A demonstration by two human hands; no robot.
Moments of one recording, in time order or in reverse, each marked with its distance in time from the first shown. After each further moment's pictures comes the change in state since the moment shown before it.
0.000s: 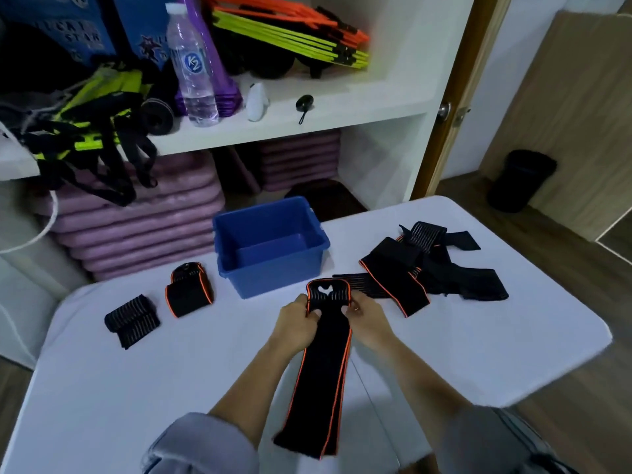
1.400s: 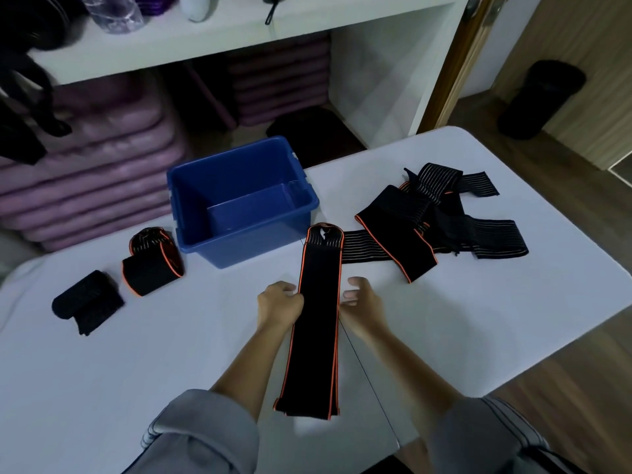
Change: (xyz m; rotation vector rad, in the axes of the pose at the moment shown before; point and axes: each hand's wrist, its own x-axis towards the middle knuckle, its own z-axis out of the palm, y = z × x) left_hand 0.062 -0.048 0.042 -0.139 0.006 -0.418; right_hand 0.036 0.059 0.021 0.010 0.055 0.327
